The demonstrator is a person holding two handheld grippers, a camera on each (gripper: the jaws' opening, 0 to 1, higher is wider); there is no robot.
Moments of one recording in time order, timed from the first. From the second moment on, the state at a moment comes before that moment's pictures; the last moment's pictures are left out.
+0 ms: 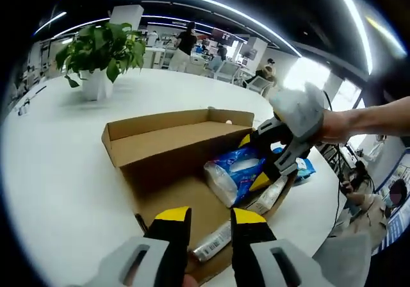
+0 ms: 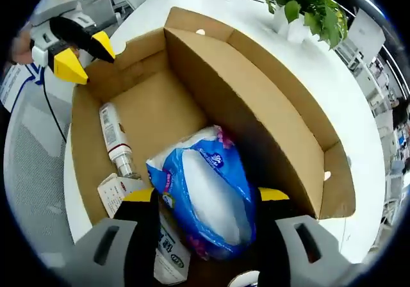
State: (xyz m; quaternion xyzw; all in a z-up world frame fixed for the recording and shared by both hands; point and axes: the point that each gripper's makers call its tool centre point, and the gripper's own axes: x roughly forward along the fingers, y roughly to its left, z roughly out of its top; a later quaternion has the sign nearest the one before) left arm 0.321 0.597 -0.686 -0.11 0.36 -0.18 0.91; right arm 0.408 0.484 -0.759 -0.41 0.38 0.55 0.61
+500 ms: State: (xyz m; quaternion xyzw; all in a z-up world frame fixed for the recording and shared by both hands) left arm 0.308 0.608 -0.694 -0.11 0.37 -0.17 0.91; right arm 0.411 0.488 -0.789 -0.46 0.40 0.53 0.59
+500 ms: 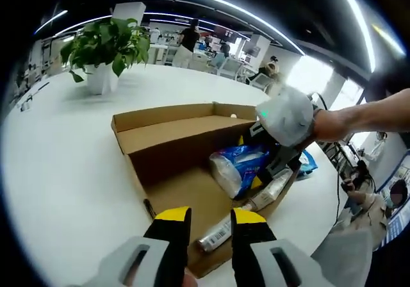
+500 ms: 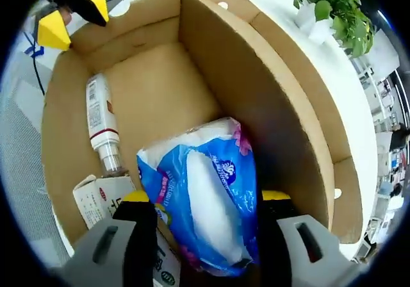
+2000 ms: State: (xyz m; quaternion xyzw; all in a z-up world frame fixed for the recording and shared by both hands) left arm 0.300 0.592 -0.667 -0.11 0.35 -0.20 0.91; right arm 0.400 0.489 -0.716 -0.43 0.32 0.52 0.66
